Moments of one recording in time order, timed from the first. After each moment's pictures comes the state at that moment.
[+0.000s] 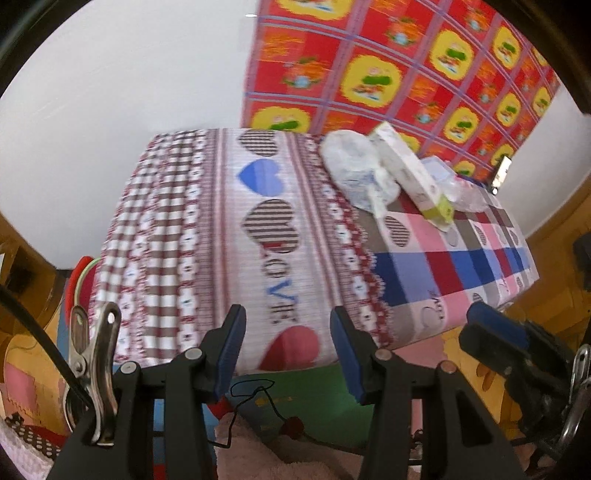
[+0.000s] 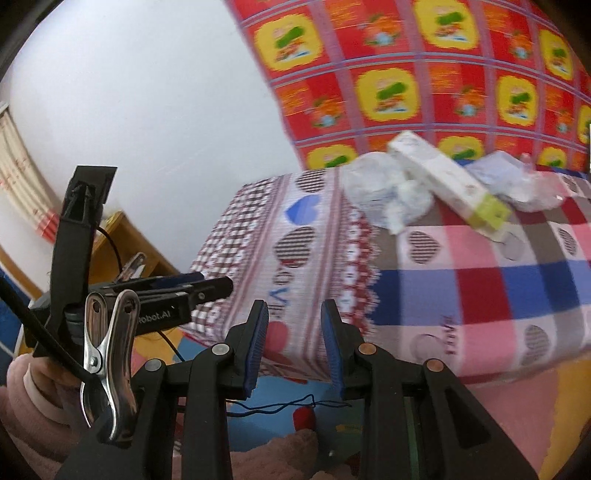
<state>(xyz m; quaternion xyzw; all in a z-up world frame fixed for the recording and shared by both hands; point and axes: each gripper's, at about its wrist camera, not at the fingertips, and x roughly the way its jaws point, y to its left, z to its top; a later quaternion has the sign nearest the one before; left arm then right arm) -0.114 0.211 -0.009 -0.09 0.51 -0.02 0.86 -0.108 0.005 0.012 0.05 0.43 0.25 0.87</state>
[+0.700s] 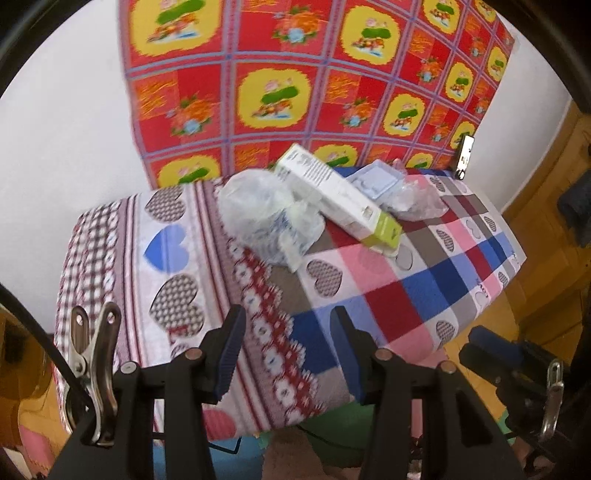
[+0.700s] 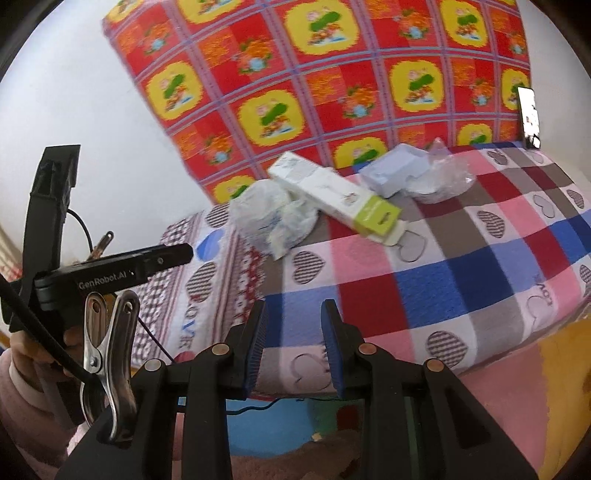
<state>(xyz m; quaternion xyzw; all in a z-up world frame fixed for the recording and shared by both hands) -0.030 0.104 0.017 -0.03 0.48 -0.09 0.87 -0.065 -0.103 0.007 0.11 0.43 0.14 0.89</state>
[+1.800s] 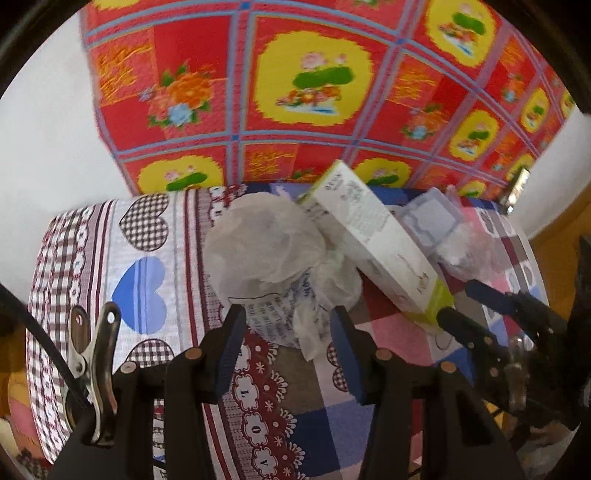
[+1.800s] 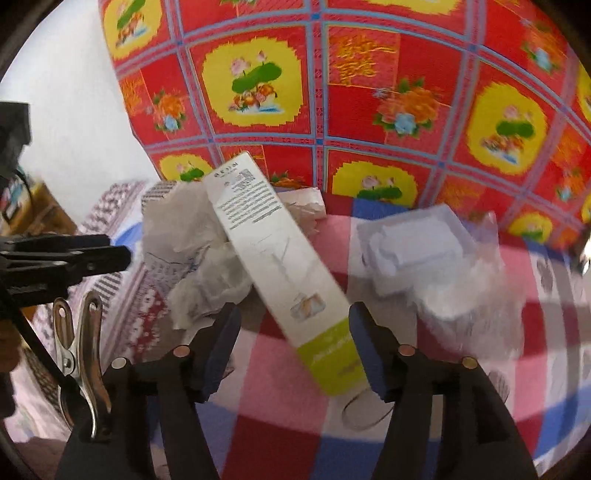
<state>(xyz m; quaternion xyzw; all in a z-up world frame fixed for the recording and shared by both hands) 0.099 0.104 -0.031 -0.08 0.52 -0.02 0.85 0.133 -0.081 -0.044 -0.10 0.46 0.20 0.86</state>
